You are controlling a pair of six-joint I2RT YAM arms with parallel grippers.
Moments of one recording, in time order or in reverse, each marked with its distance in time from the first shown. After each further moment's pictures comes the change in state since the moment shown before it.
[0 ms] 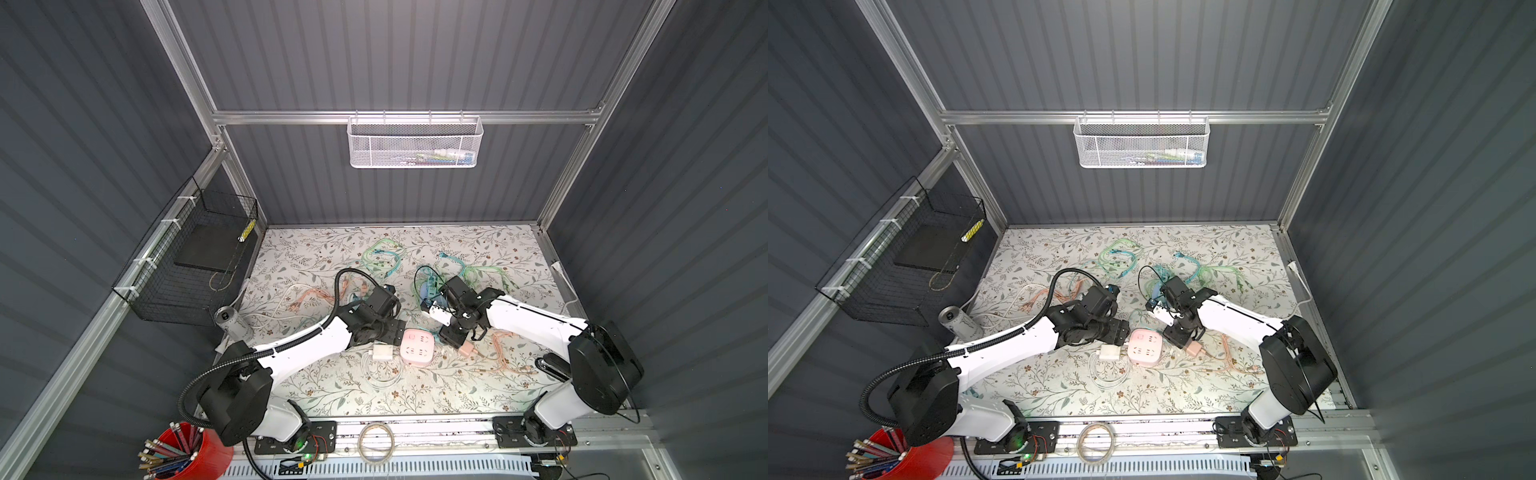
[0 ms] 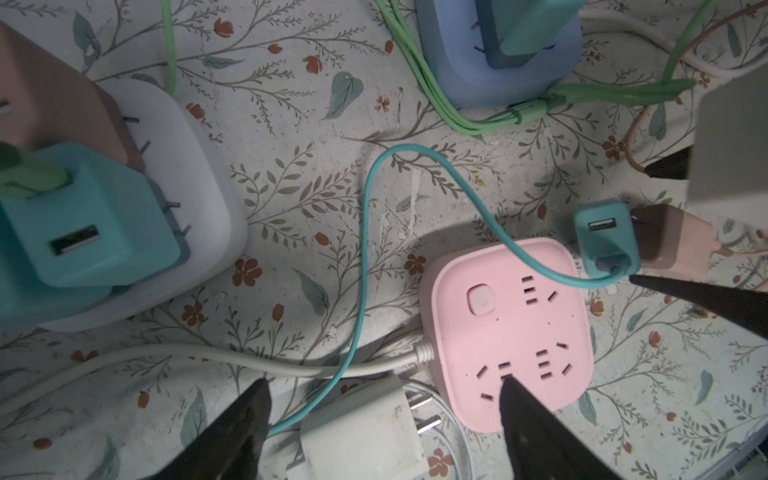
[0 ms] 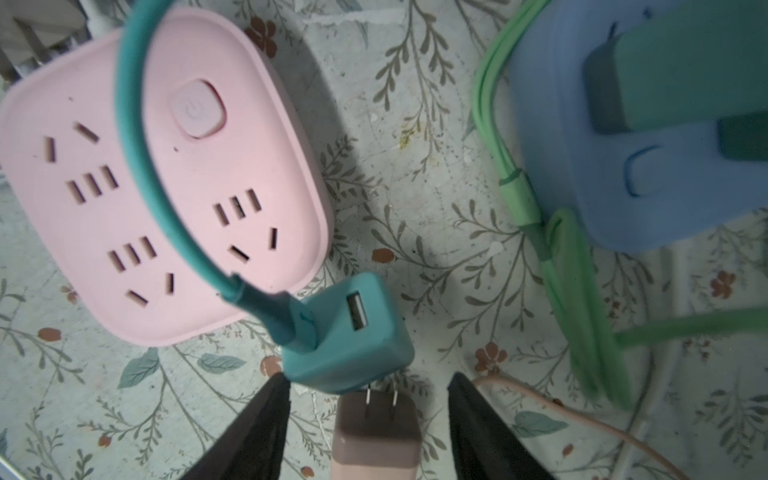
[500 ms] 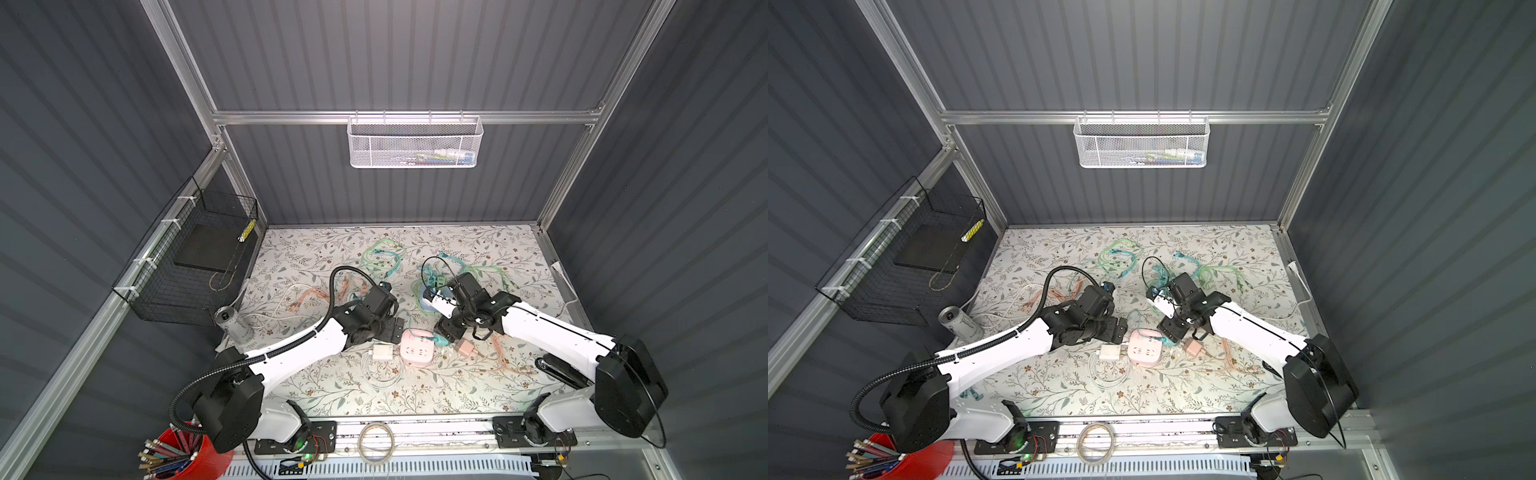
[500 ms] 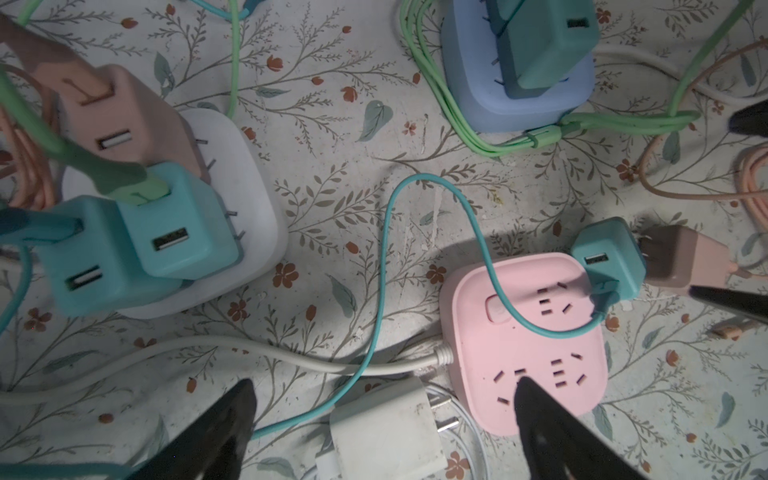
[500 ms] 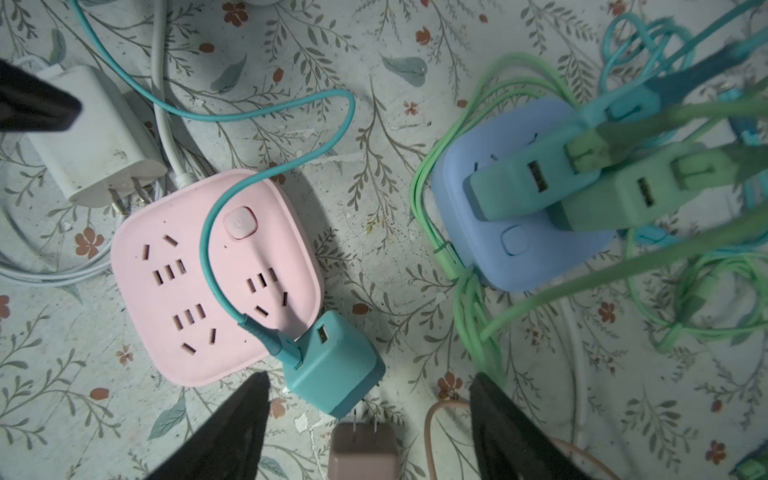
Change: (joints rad) left arm 0.006 -0.045 0.000 -0.028 -0.086 -0.003; right arm 0.000 -0.154 -0.056 0.159 -0.018 0.061
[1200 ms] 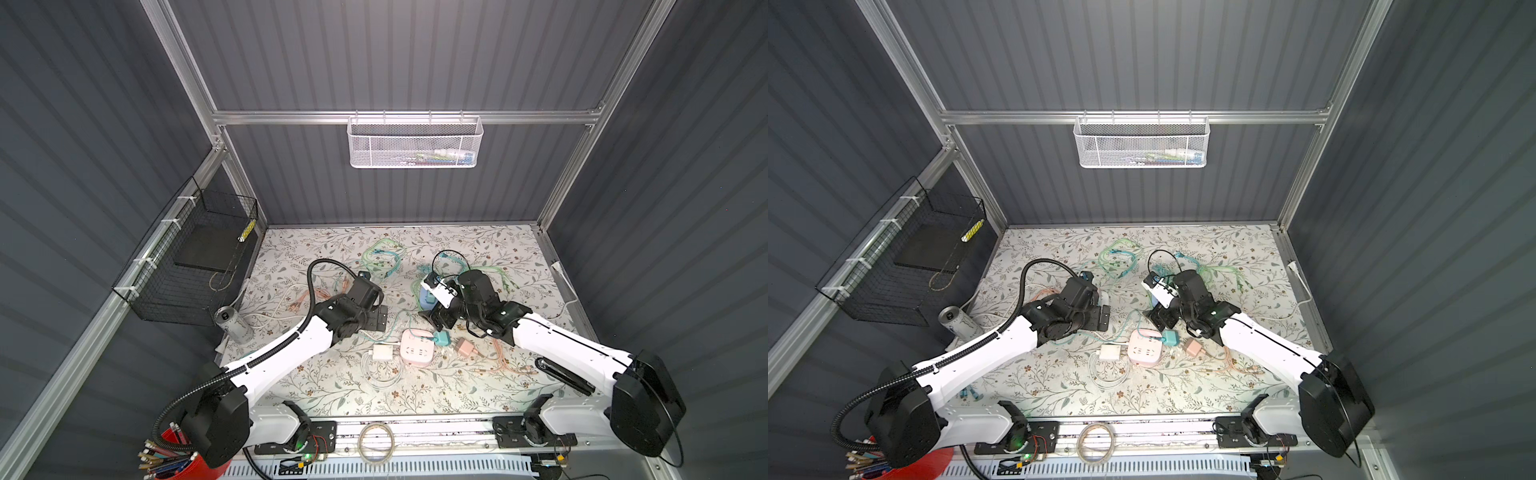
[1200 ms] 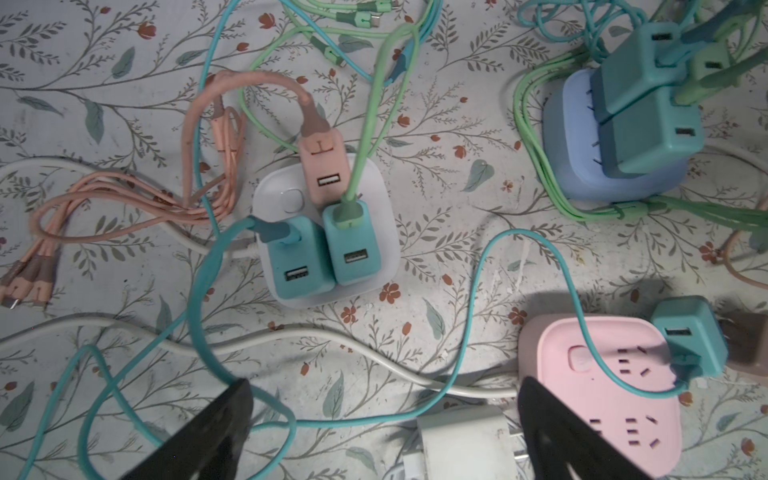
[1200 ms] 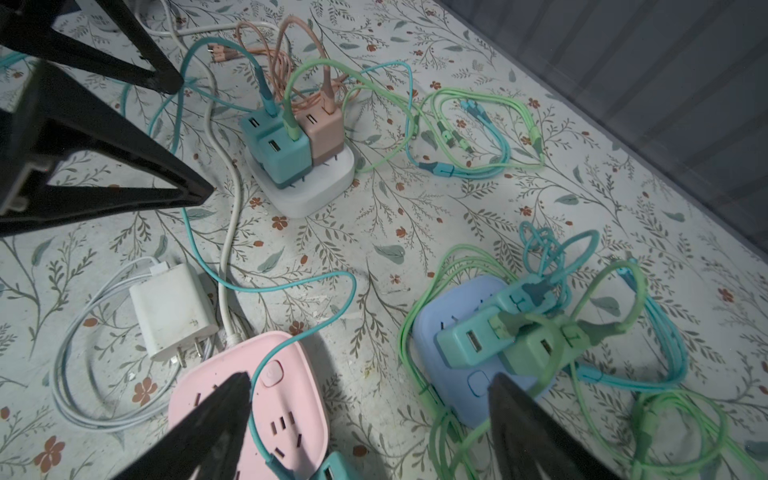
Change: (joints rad) left arm 0.115 -0.082 0.023 -0.080 -0.117 -0.010; right arm 0.000 -0.081 -0.090 0.398 -0.124 0.052
